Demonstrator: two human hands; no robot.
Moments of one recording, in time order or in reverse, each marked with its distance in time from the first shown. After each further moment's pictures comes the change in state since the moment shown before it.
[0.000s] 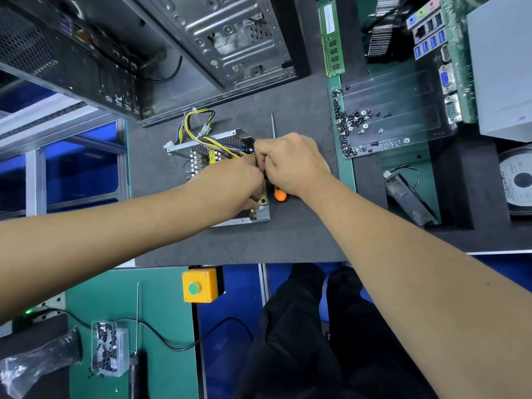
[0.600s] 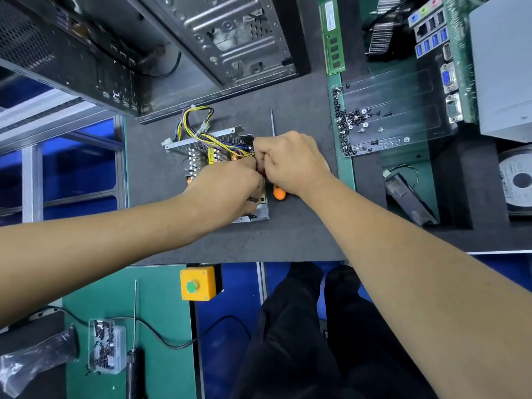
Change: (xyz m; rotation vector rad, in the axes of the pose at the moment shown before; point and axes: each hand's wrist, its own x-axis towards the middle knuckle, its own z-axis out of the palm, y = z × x) left_hand -0.008 0.006 0.009 -0.047 0.117 -0.094; right_hand 0.000 0.001 0.000 -0.007 0.010 -0.006
